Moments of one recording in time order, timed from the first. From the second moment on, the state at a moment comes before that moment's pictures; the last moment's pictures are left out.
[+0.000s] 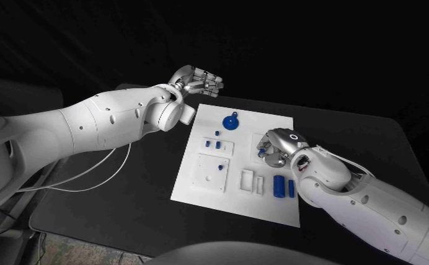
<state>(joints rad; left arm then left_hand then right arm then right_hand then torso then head) 1.23 -0.70 -0.09 1.22 -0.29 -0.36 0.28 1.39 -0.02 0.22 -0.10 0.16 1.10 0.13 0.07 0.07 1.11 0.13 0.06 0.06 1.15 0.12 0.06 0.07 0.09 1.08 0.09 0.09 0.22 0.77 -0.62 0.26 1.44 -1.93 -0.24 -0.32 1.24 -0.09 0.70 -0.22 0.04 1.23 0.09 0.06 0.07 1.31 0.05 0.06 0.06 1.44 -0.06 0.78 0.71 0.11 1.47 -0.08 0.48 1.06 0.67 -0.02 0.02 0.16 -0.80</state>
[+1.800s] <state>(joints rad) 1.23 -0.68 -0.10 1.20 -0.29 -0.34 0.28 1.39 -0.02 0.22 -0.10 0.16 1.10 0.13 0.07 0.07 1.11 0.13 0.06 0.06 1.15 0.12 0.06 0.07 0.09 1.08 0.09 0.08 0.22 0.78 -0.43 0.11 1.49 -1.87 -0.26 -0.22 1.22 -0.09 0.71 -0.23 0.05 1.23 0.08 0.06 0.08 1.32 0.05 0.06 0.06 1.45 -0.06 0.78 0.72 0.11 1.47 -0.09 0.46 1.09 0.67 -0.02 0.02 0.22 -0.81</state>
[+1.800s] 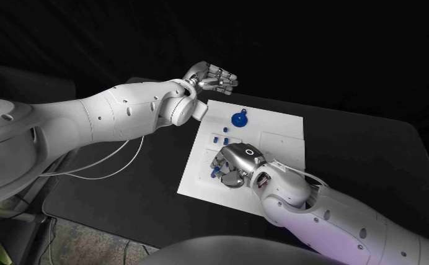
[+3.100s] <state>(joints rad) 1.23 -0.68 -0.10 1.20 -0.29 -0.33 0.28 1.39 -0.02 0.21 -0.09 0.16 1.10 0.13 0.07 0.07 1.11 0.13 0.06 0.06 1.15 0.12 0.06 0.07 0.09 1.09 0.10 0.08 0.21 0.77 -0.43 0.10 1.47 -1.93 -0.26 -0.26 1.21 -0.08 0.71 -0.24 0.05 1.24 0.08 0.06 0.08 1.32 0.05 0.06 0.06 1.45 -0.06 0.78 0.72 0.11 1.47 -0.09 0.46 1.10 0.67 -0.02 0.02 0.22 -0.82</state>
